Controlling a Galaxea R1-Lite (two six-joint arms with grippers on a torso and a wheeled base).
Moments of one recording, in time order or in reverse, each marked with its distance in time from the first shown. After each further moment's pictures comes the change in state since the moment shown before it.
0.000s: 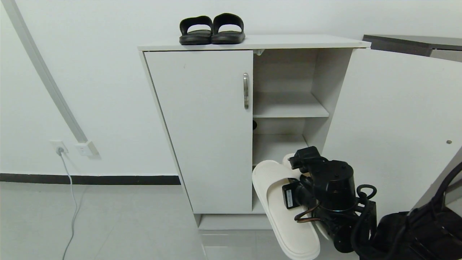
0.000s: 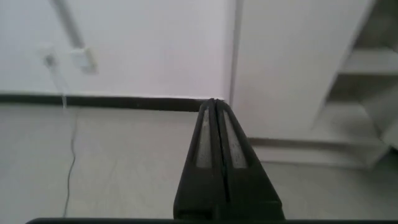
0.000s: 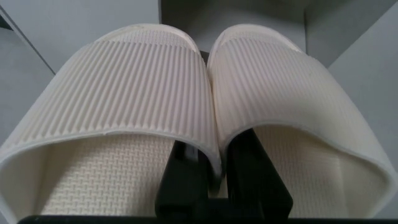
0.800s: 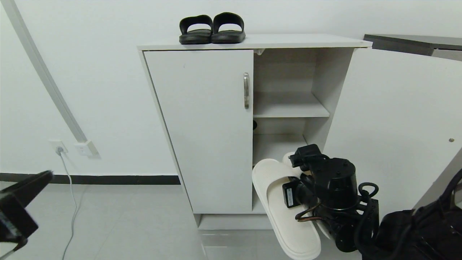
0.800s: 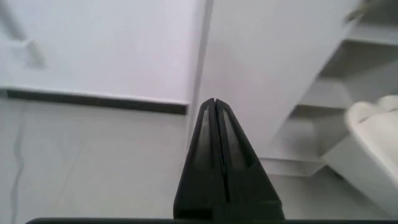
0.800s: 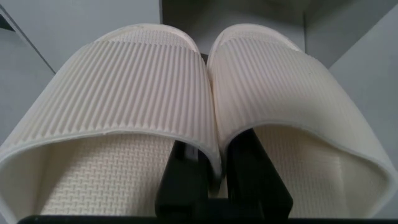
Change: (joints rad) left arm -0.466 0.664 -0.430 -0.208 0.428 -0.210; right arm 0.002 -0.019 -0.012 0.033 -0.004 0.003
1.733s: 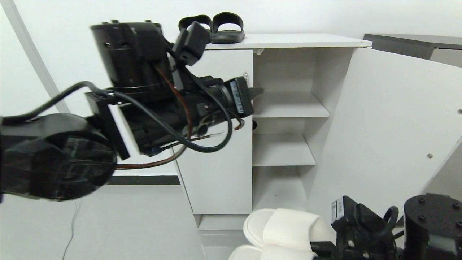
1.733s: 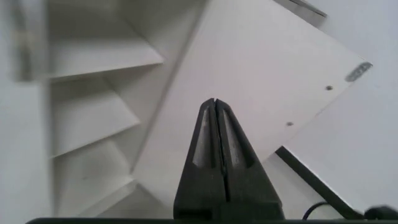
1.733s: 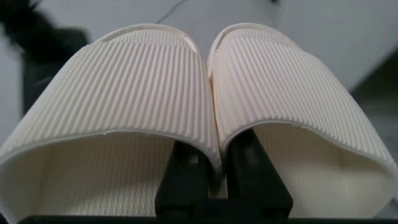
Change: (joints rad) left arm -0.388 0.866 -0.740 -0.279 -0.488 -0.228; right arm 0.072 -0.367 0.365 0.042 0.812 -0.094
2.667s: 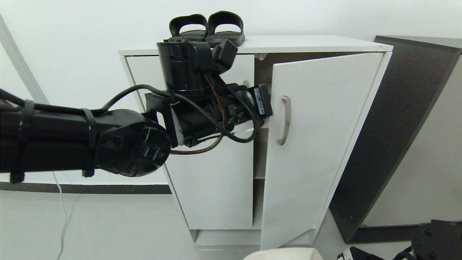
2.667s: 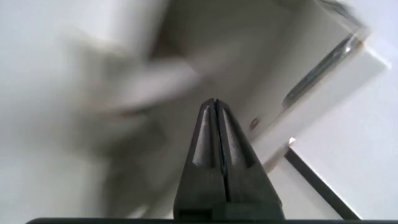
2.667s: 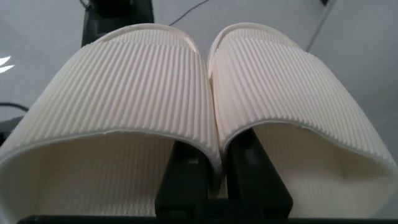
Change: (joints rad) left arm -0.027 0.187 -0.171 0.024 -0.015 -0.012; right arm 0.092 -0.031 0.104 0.000 0.193 -0.102
